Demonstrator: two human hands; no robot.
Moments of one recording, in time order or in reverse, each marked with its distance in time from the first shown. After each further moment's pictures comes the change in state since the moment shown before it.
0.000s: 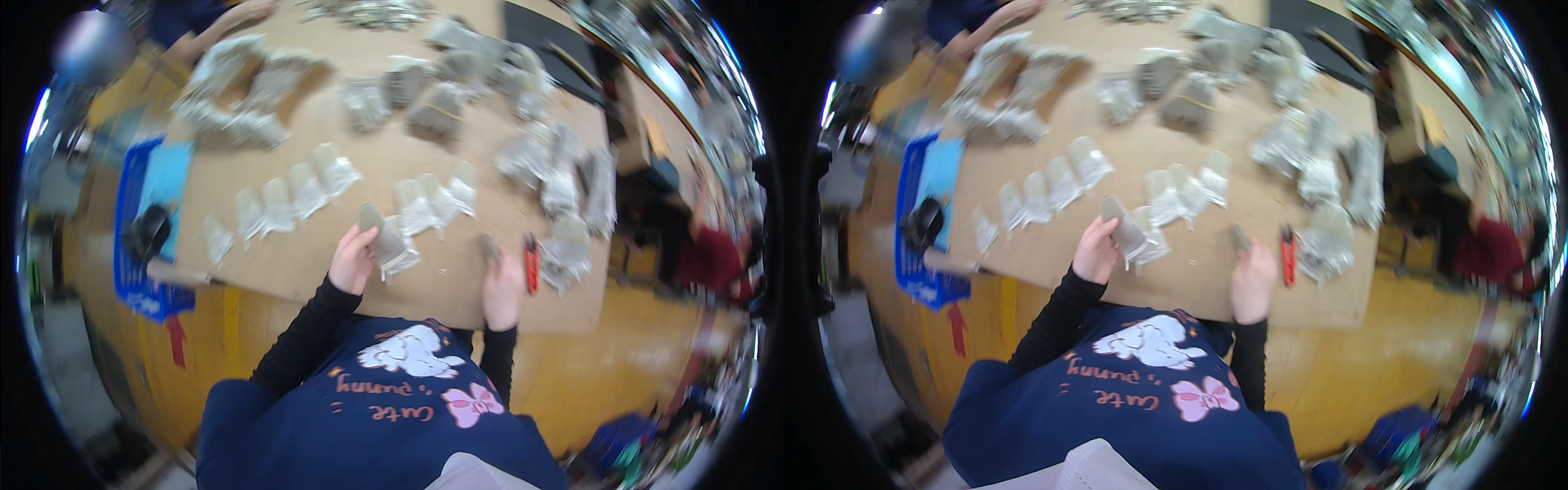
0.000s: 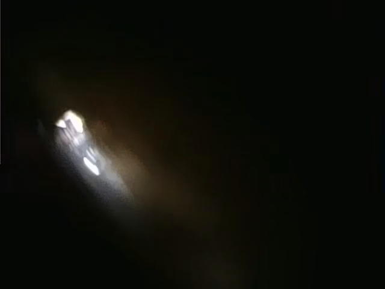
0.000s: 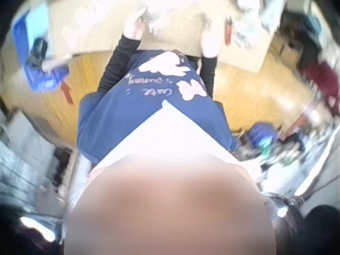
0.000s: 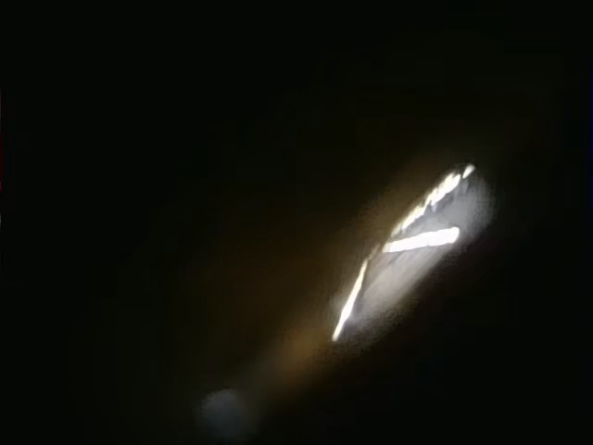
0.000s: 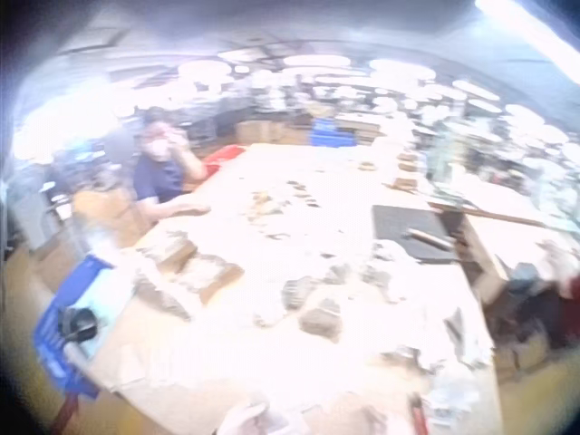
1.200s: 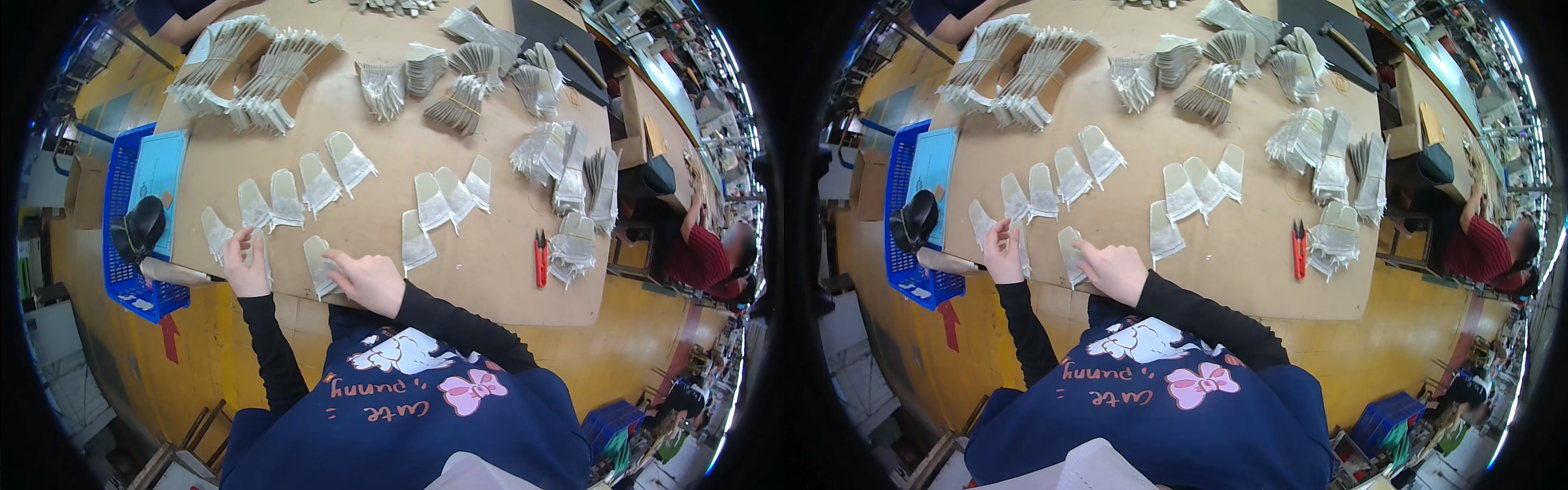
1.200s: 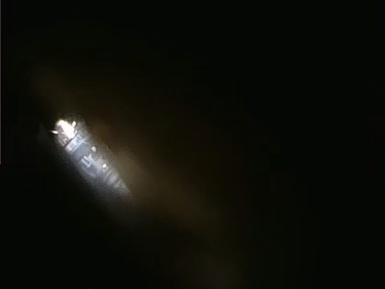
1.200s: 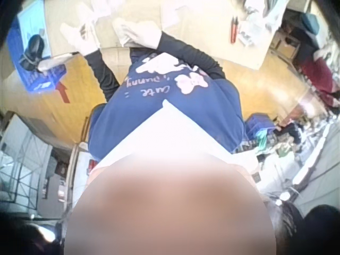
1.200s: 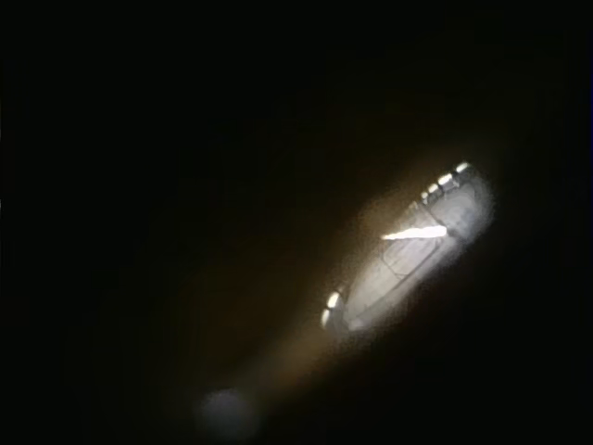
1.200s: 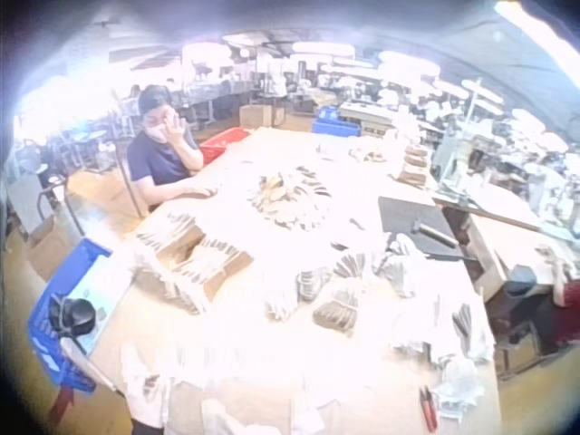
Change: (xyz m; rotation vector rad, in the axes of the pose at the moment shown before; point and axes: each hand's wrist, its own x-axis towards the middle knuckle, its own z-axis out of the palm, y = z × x) left_hand -0.056 0.081 -0.146 1.317 0.838 0.617; right_hand -0.018 -0.179 0.096 0.279 -0.544 -0.630
